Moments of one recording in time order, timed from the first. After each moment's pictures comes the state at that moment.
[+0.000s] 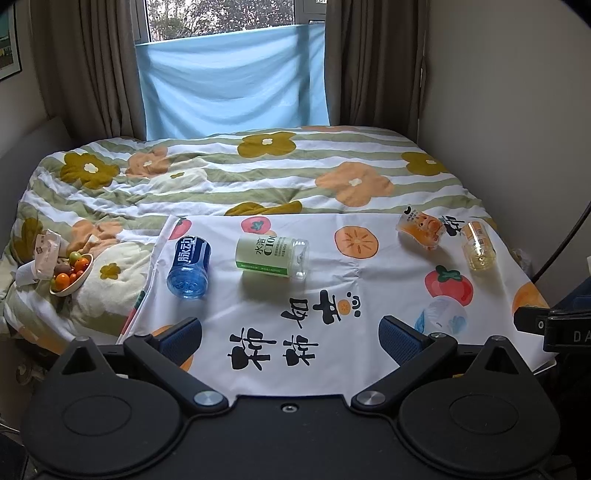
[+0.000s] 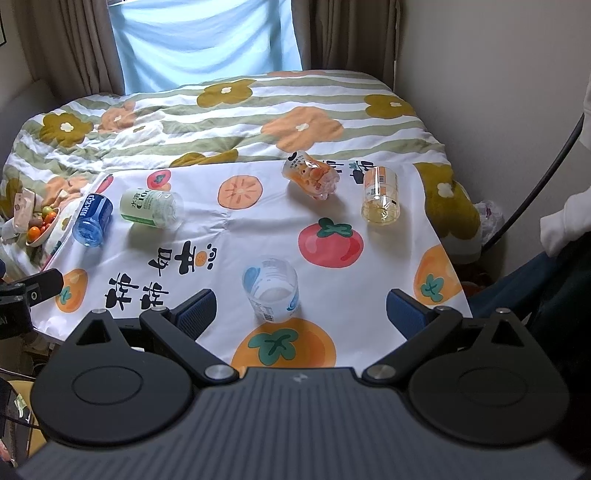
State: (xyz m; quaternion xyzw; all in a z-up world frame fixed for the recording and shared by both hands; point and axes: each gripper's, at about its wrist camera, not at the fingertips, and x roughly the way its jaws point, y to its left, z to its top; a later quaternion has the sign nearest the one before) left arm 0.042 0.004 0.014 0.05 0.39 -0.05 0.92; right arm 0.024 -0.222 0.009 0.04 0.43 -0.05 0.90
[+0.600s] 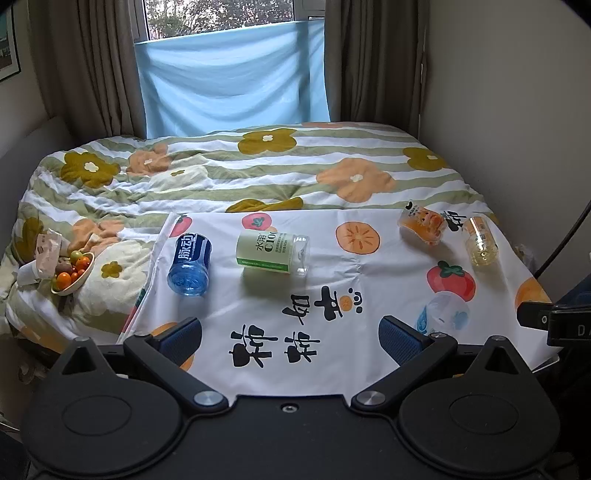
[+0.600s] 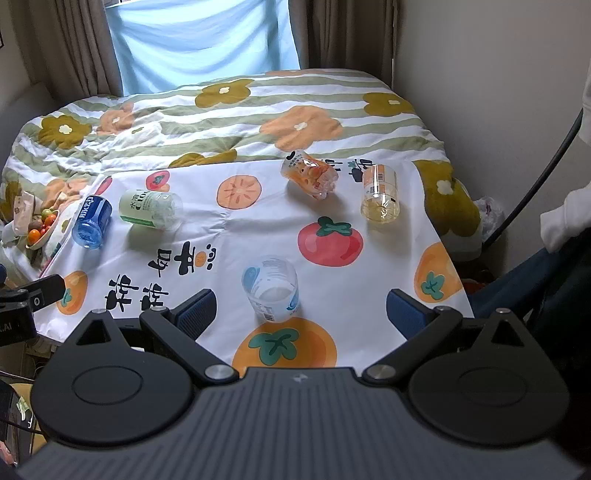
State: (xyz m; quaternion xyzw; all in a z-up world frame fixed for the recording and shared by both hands) left arm 0.040 0.008 0.013 0.05 0.40 -0.05 0.92; right arm 0.024 -0.221 0.009 0.04 0.43 -0.05 0.90
